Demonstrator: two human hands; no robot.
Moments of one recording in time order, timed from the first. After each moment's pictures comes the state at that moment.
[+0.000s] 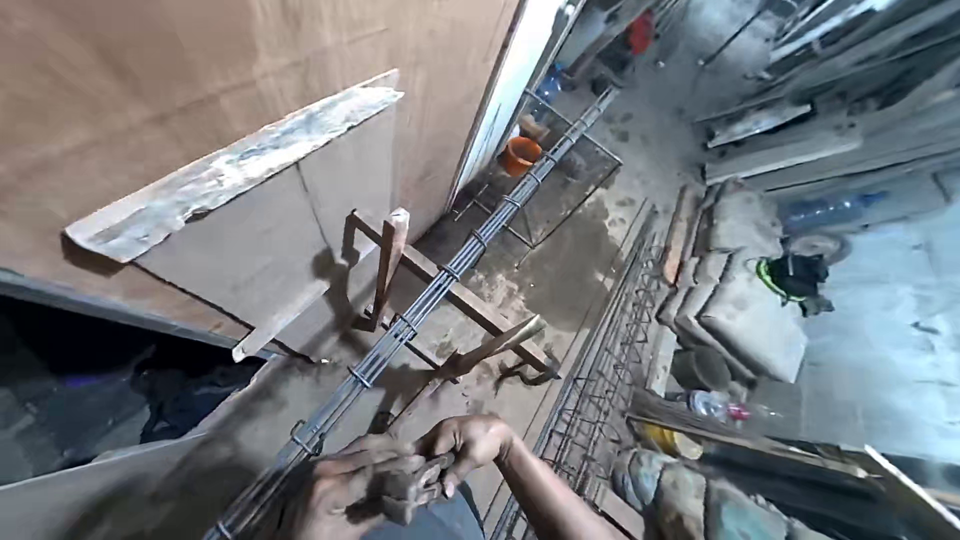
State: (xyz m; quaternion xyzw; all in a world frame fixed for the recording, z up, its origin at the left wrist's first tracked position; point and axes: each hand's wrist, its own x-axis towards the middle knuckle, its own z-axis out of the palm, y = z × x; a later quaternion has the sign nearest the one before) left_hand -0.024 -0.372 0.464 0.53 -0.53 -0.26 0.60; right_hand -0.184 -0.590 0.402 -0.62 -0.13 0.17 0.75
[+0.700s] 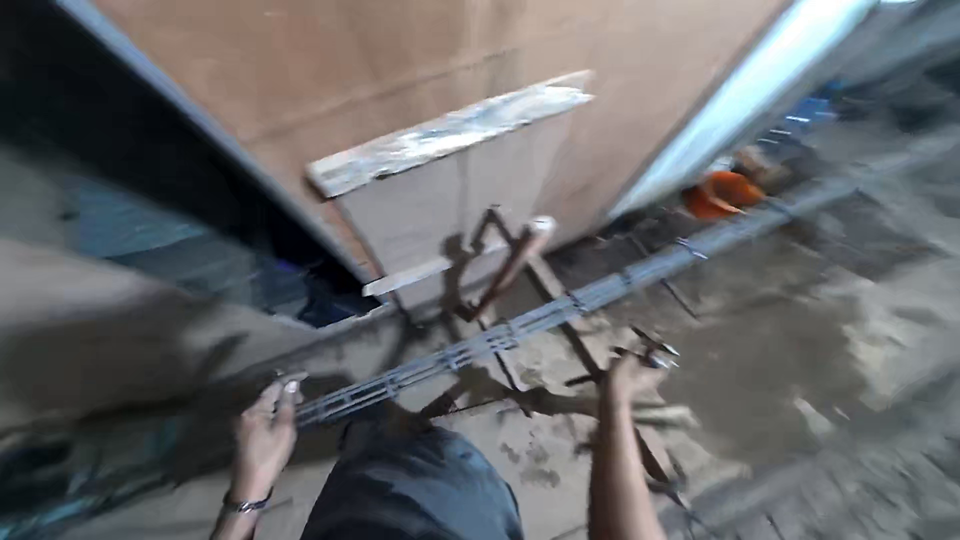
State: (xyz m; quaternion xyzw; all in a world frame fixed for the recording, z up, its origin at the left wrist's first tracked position) left_hand -0.001 -0.250 0.449 0.95 -0.03 -0.02 0.32; right_hand -0.123 -0.742 0.325 -0.58 0.62 -0.31 0.42
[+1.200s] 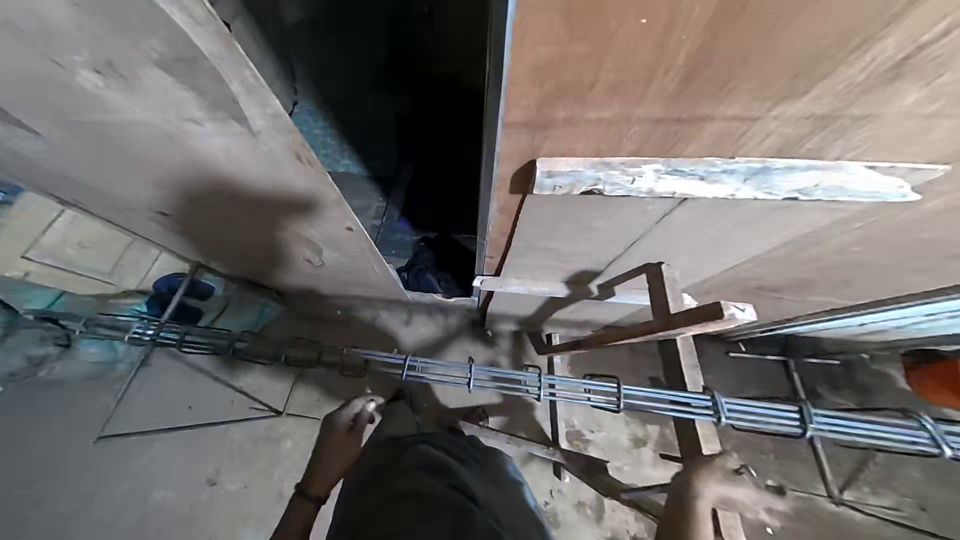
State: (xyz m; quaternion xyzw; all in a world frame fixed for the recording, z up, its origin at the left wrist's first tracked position) left_hand -0.101 -0.155 0.410 0.91 0.13 -0.12 0.37; right_hand -0.095 -0.716 0.280 -0.70 0.61 -0.22 0.30
